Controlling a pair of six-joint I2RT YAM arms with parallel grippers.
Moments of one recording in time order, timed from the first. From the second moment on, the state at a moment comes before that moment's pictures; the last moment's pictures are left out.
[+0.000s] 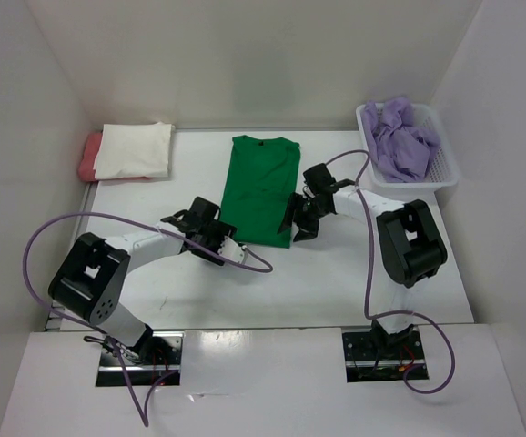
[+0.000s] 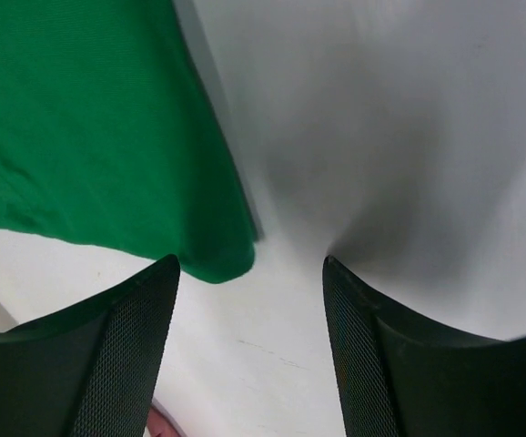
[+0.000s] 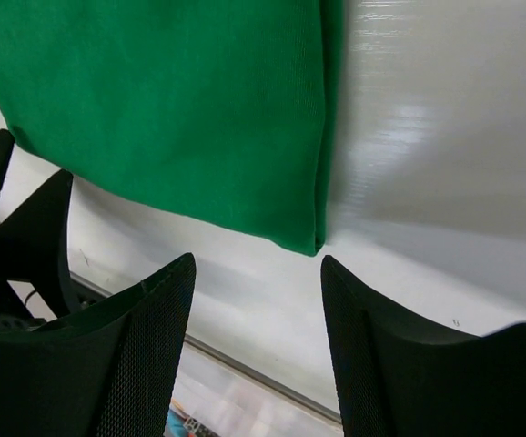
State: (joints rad) left arm -0.48 1.55 0.80 -0.31 0.17 1.46; right arm 0.40 1.80 1.16 -0.50 -0.38 0.71
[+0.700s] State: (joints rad) left arm -0.48 1.63 0.82 -0.24 0.14 1.51; right arm 0.42 1.91 1.13 -0.46 -0.46 0.75
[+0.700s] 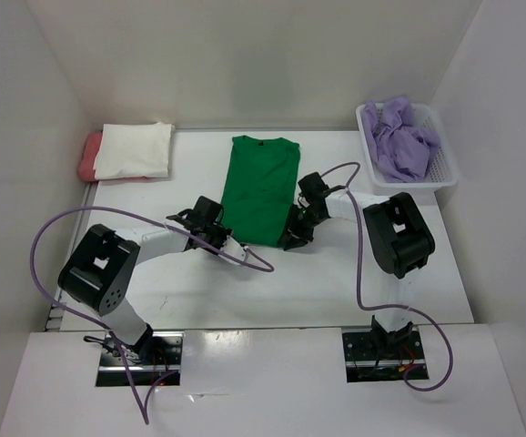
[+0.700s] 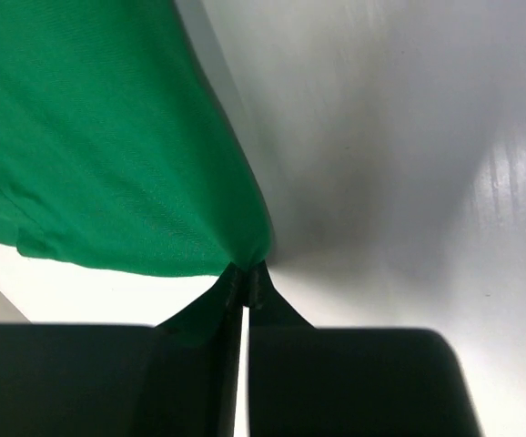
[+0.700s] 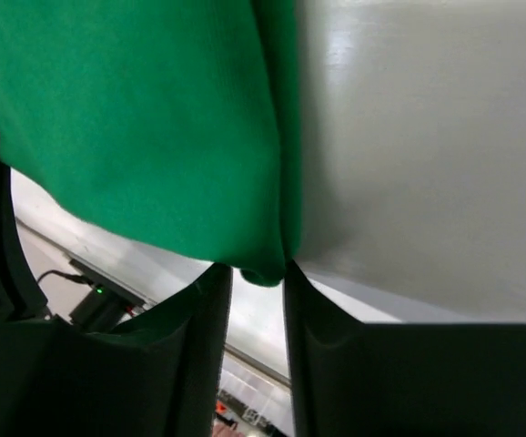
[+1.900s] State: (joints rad) left arm -0.76 1.25 1.10 -1.15 0.21 1.13; right arm 0.73 1.31 0.96 -0.85 -0.54 0.76
